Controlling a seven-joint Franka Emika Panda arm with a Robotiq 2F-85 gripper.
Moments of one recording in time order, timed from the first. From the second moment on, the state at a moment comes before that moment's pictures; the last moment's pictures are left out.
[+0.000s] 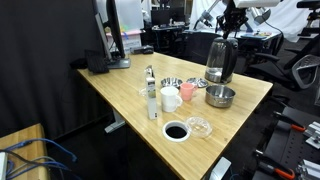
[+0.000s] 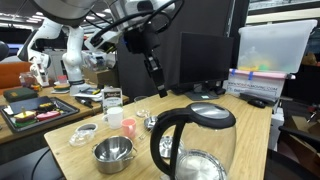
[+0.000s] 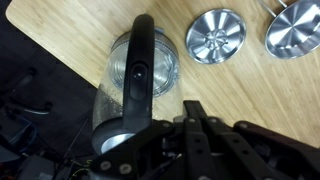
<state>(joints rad) -0.27 -0.34 0.08 -2.54 -0.25 2.52 0.64</state>
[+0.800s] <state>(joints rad) -0.29 -0.39 0.07 -2.52 -0.34 2.40 0.75</state>
